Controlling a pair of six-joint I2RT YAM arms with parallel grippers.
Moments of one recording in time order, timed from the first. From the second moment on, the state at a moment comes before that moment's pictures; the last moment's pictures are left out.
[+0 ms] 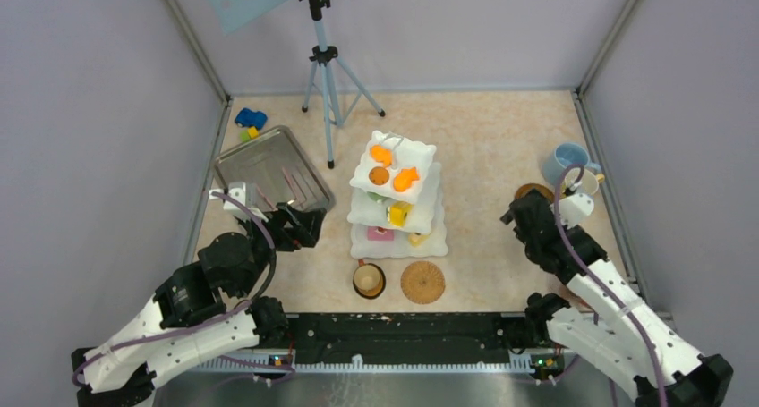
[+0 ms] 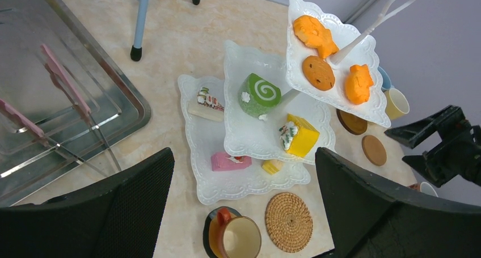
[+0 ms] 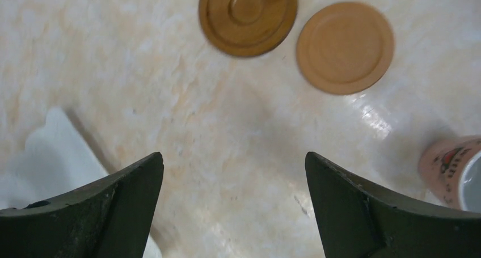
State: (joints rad) left arm -1.04 0.40 0.84 -0.64 -0.67 -0.64; right arm 0.62 0.72 0.65 -0.90 0.73 1.14
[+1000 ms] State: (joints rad) left arm -1.04 0.39 0.79 -0.62 -0.58 -0.59; right arm -0.15 1.44 1.25 -0.57 0.33 0.51
